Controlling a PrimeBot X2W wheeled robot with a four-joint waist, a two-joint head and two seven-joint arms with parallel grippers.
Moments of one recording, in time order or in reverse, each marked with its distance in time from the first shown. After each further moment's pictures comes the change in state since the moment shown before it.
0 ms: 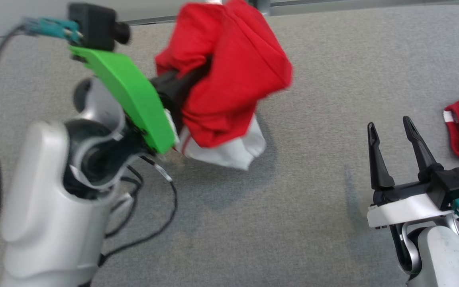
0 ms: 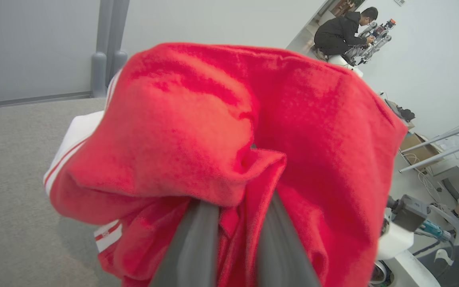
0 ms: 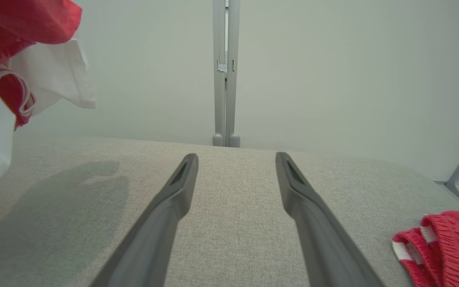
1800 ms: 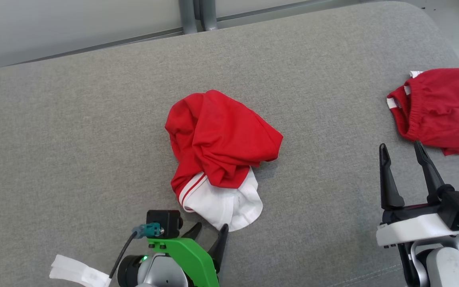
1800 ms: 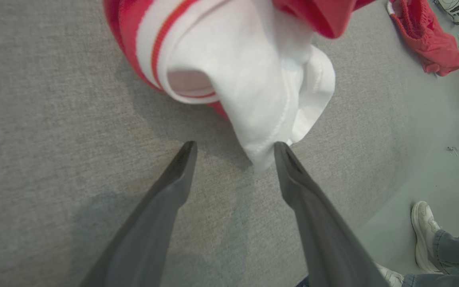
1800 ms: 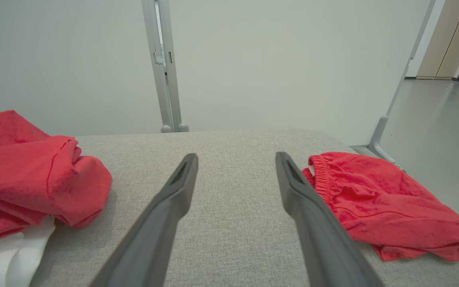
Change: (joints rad) left arm 0.597 -0.014 -0.299 0.118 0.339 0.224 -0.463; right arm 0.101 0.021 -0.049 -0.023 0.024 0.000 0.000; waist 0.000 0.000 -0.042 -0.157
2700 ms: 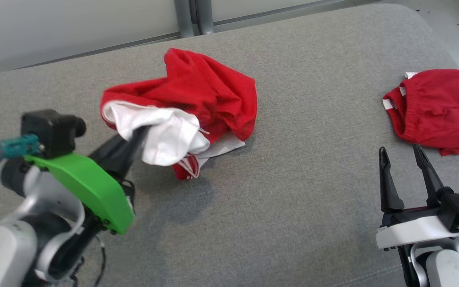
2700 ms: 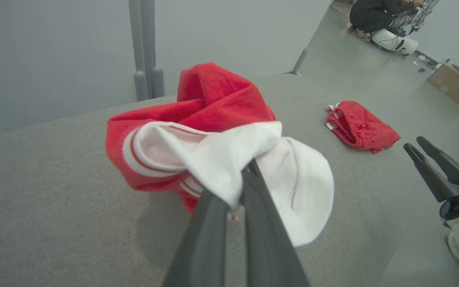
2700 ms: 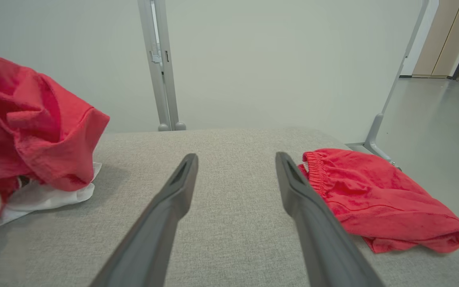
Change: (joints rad) left arm -0.209 0.295 0.226 -0.461 -0.091 -0.060 0.212; right arm 0.011 0.000 -0.003 0.007 0.001 0.000 0.000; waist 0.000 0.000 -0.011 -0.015
